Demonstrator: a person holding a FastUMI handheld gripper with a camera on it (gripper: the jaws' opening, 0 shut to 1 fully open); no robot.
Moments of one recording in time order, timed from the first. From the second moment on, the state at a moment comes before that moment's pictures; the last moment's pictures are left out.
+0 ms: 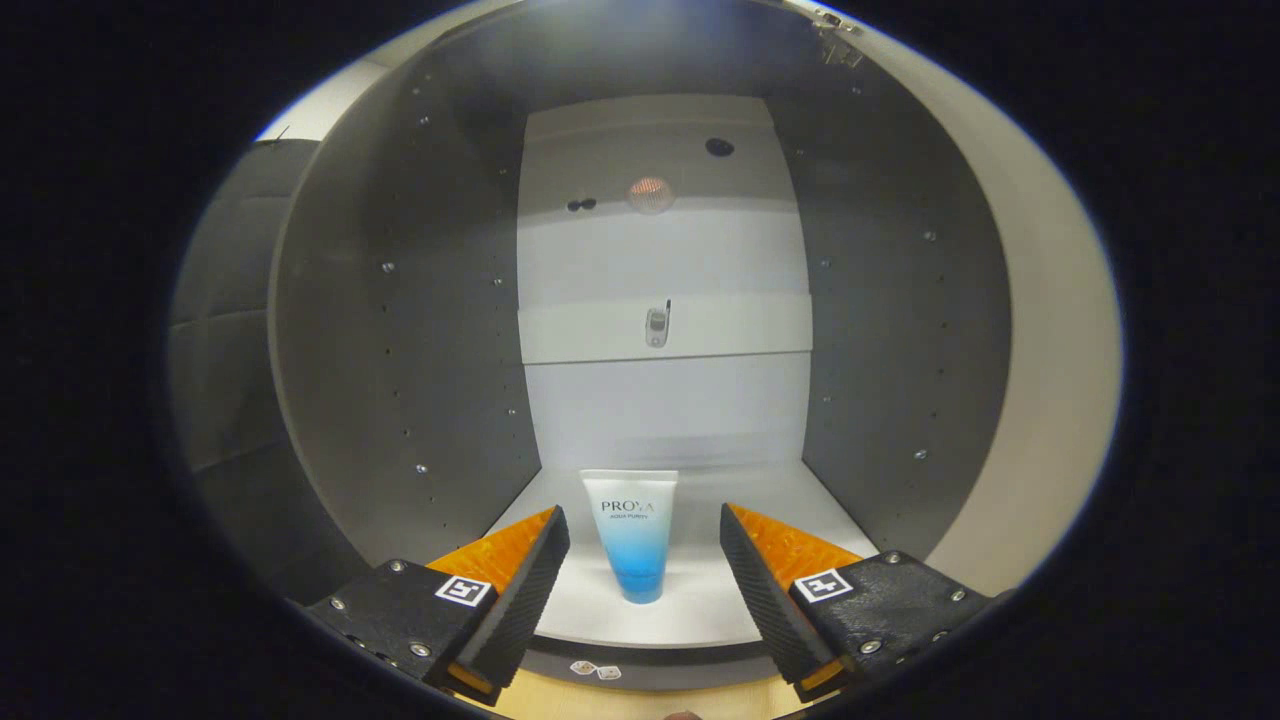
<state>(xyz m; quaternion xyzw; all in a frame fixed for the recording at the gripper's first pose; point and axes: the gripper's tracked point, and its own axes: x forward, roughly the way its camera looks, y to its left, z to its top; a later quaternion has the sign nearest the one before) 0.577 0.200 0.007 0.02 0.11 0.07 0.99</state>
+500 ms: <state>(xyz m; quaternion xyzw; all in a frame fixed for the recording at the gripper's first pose) 0.444 0.184 0.067 0.01 0.04 0.08 1.00</state>
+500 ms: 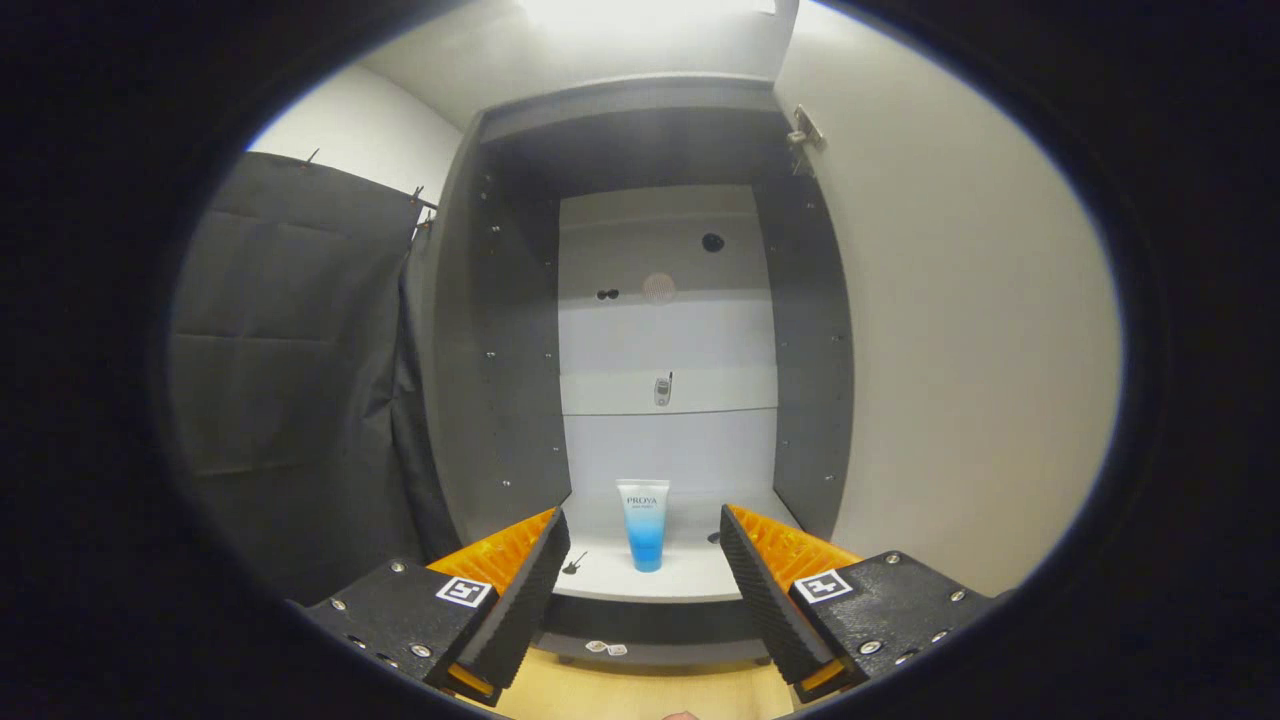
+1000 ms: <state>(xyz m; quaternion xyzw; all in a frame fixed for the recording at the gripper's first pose) 0.319 0.169 0.061 0.00 0.04 0.08 1.00</state>
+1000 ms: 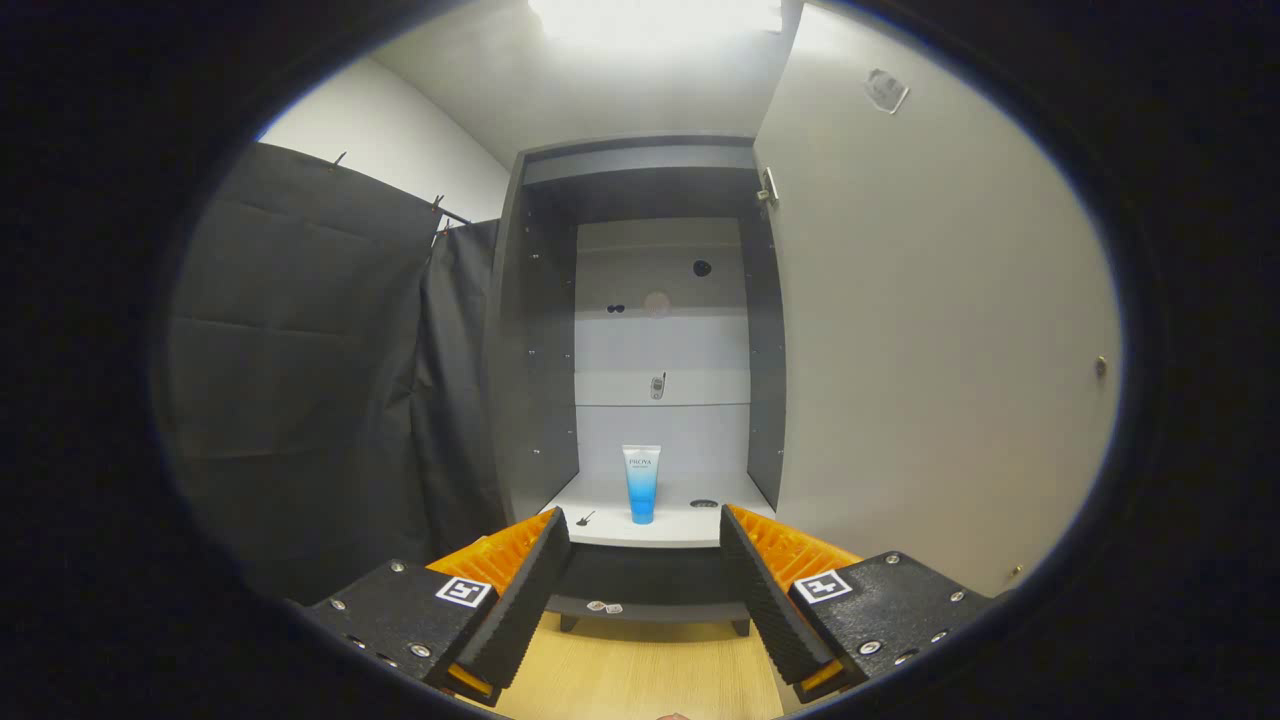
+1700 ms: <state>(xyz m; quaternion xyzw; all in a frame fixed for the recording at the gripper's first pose) 0.202 0.069 0.071 0.00 0.05 0.01 1.00</state>
